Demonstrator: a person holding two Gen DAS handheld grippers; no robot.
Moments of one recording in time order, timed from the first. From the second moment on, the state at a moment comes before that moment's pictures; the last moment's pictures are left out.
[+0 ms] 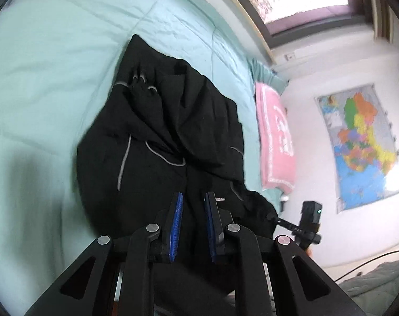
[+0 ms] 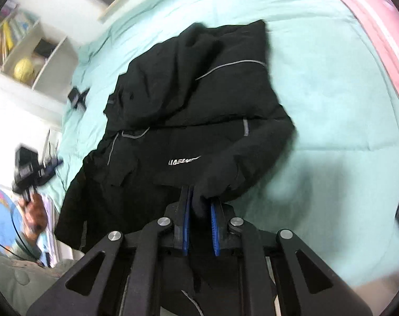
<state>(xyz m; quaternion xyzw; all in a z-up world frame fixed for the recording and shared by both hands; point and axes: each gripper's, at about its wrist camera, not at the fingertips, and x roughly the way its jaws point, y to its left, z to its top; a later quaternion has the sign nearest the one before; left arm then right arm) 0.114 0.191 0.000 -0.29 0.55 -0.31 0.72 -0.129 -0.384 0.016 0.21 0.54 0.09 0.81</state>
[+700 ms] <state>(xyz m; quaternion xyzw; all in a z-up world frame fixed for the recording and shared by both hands) 0.035 0.263 -0.112 -0.25 0.68 -0.12 0.68 -0.151 -0.380 -0.066 0.15 0.66 0.04 0.74</state>
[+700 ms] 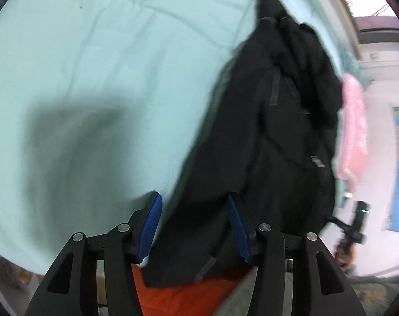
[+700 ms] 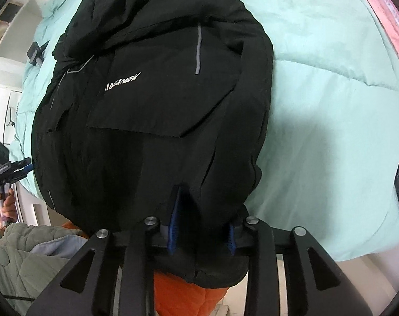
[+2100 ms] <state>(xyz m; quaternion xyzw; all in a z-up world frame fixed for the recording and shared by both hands) 0.161 0.189 0.025 -0.34 0.48 -0.31 0.75 -0.077 -0.416 0.058 0.21 0.51 0.07 0.83</state>
